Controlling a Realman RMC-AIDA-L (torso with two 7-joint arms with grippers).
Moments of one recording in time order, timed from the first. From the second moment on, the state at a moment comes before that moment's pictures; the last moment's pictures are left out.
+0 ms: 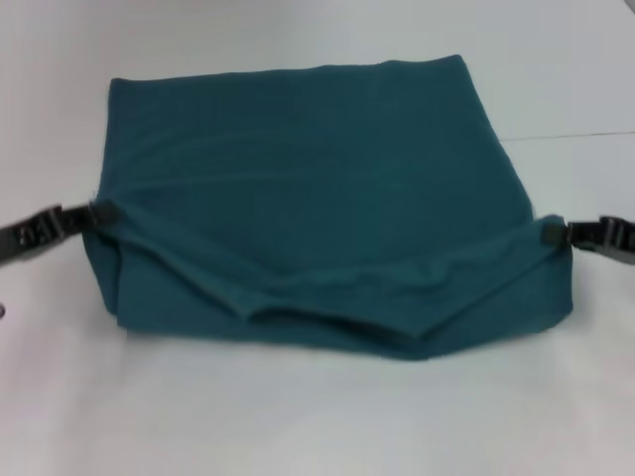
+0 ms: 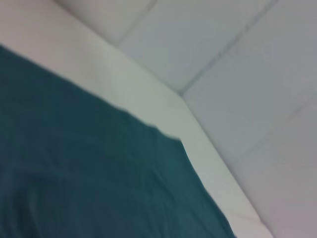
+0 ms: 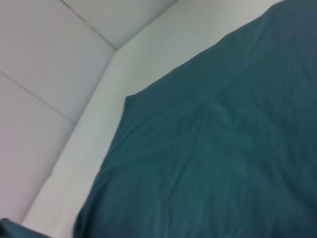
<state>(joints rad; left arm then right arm) -0.63 -2.05 0.21 0.65 2.21 1.43 -2.00 0.59 1.92 -0.28 -0.55 -2.28 -1.45 2.05</state>
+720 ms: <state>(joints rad) -0.76 -2.06 0.24 0.49 2.07 1.03 -1.86 0.77 1.97 -0.39 -0.47 -2.27 -0.95 1.96</state>
